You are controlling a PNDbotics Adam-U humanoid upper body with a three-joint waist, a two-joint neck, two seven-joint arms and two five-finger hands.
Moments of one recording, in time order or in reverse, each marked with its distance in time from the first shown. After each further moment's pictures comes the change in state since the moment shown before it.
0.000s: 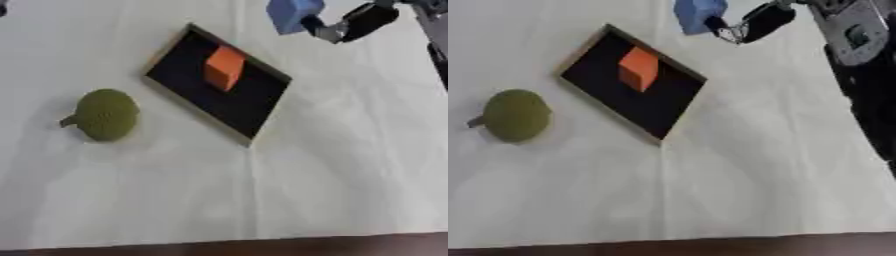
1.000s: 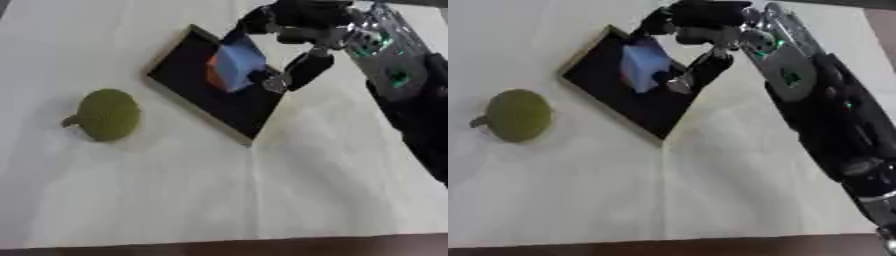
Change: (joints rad) left arm 0.000 0.003 0.001 0.000 -0.003 -0.009 0.015; right arm 0.055 0.130 0.094 -0.020 0.154 0.002 0.014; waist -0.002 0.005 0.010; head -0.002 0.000
